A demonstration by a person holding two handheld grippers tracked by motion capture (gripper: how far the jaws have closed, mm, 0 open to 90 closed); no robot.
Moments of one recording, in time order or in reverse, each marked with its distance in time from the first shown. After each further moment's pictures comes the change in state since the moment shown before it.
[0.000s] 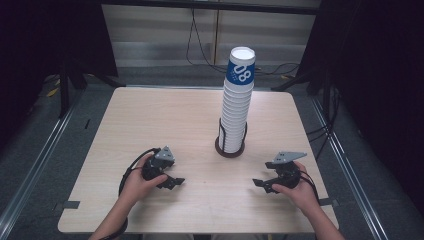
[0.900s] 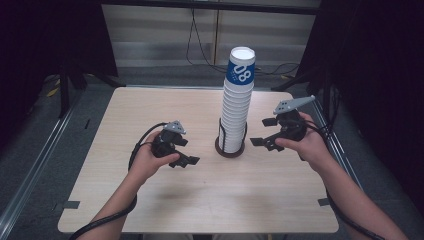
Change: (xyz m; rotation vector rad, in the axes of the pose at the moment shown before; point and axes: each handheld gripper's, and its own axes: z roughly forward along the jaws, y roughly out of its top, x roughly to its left) left arm -0.006 0.085 -0.029 -0.082 -0.054 0.018; right arm -0.009 0.150 -0.065 -0.037 0.068 -0.107
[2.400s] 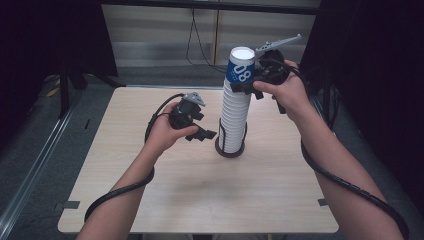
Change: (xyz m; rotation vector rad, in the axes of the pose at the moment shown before) left arm 0.003 0.092 -0.003 -0.030 0.035 0.089; right arm -0.019 0.129 0.004 -0.112 -0.096 0.064
